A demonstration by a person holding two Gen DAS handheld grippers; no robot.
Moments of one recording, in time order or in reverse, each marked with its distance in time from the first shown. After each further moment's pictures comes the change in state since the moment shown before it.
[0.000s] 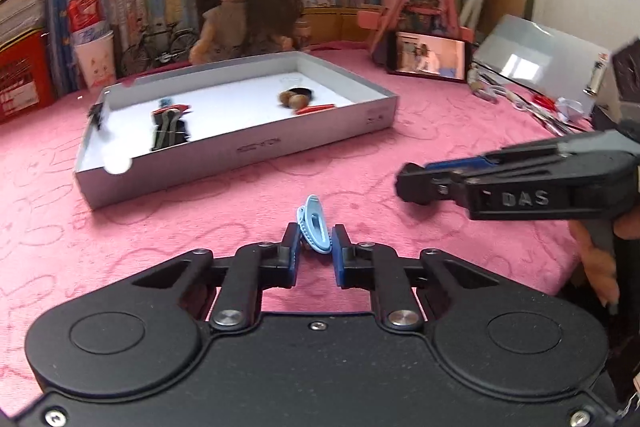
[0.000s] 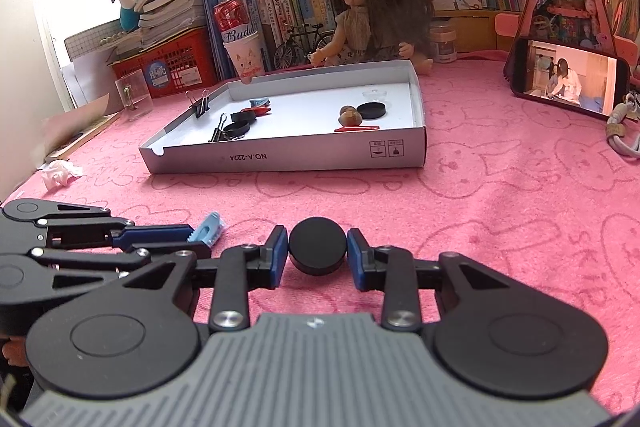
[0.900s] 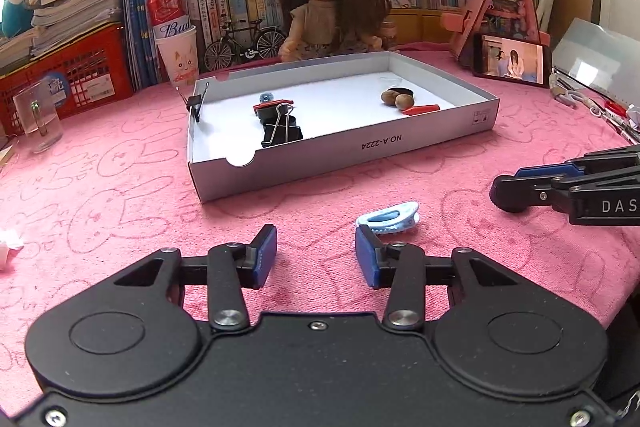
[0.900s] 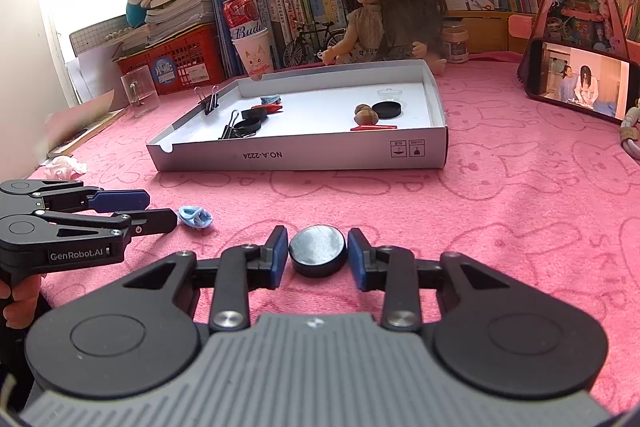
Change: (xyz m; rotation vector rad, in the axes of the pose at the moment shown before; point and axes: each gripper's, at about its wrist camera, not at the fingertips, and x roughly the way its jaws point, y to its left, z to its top) left arm -0.010 0.043 -0.005 -0.032 -0.006 0.201; right arm 0.007 0.010 0.000 -0.017 0.002 0.012
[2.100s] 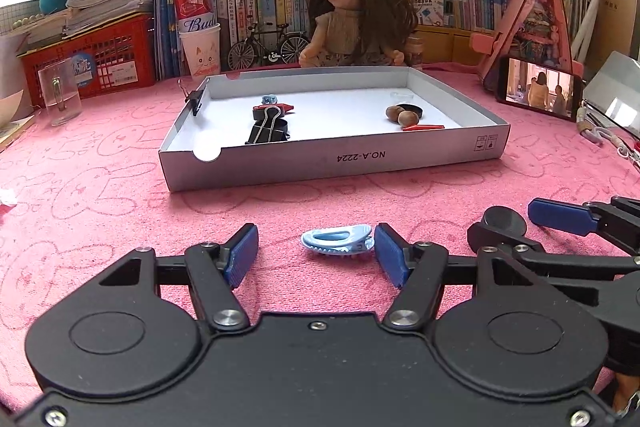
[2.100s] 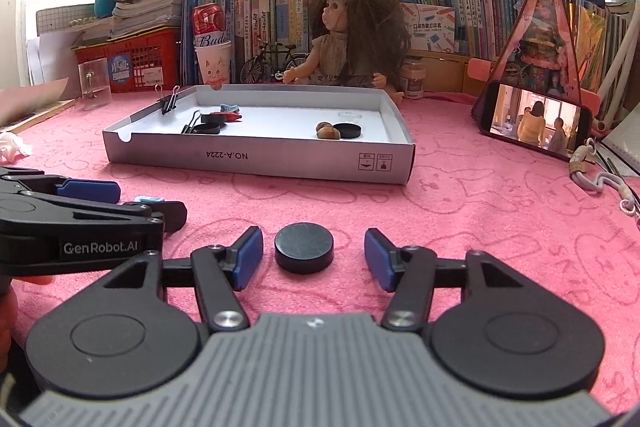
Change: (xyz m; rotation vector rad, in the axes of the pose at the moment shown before) left arm 0.016 -0.045 0.002 -0.134 -0.035 0.109; right arm 0.006 0.027 -0.021 -0.101 -0.109 -0.233
